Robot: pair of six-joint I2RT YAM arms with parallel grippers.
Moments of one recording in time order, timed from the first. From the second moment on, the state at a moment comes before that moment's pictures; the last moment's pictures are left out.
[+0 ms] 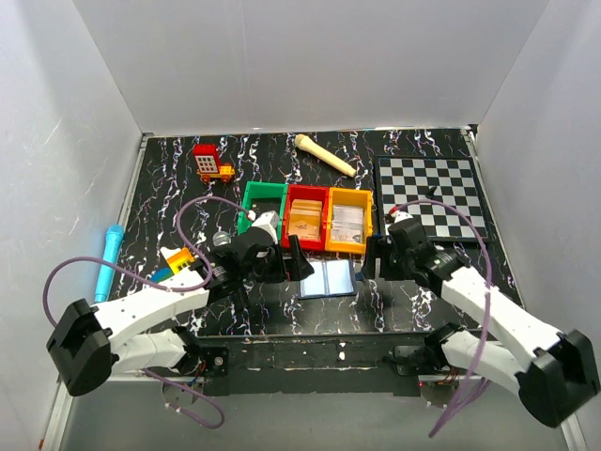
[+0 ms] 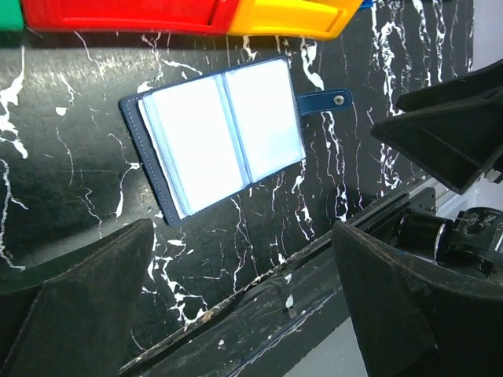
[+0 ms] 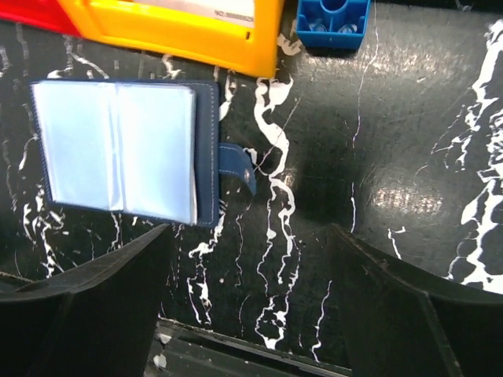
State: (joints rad) left arm -0.87 1.10 0.69 -0.24 -0.01 -0.82; right arm 0.60 0.93 0.64 -0.59 0.04 0.50
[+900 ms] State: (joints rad) left arm -0.87 1.19 0.61 -0.04 0.10 -0.84; right arm 0.47 1.31 0.64 -0.40 -0.17 0.51
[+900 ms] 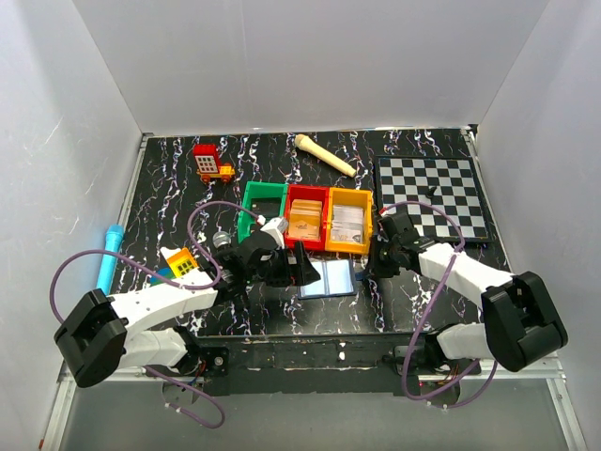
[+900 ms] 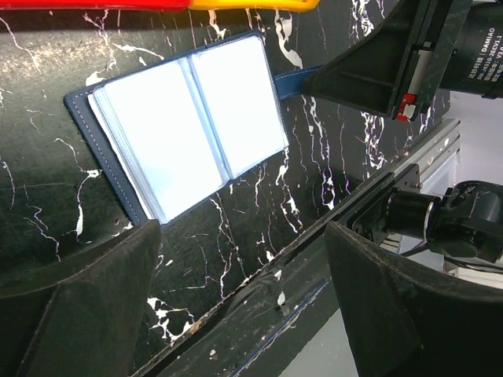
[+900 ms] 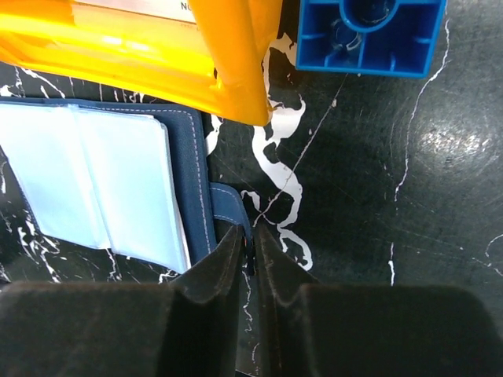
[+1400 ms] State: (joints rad) left arm -0.87 1.28 0.60 -0.02 0.12 -0.86; right arm 0.53 1.09 0.56 -0.42 -0.22 0.52
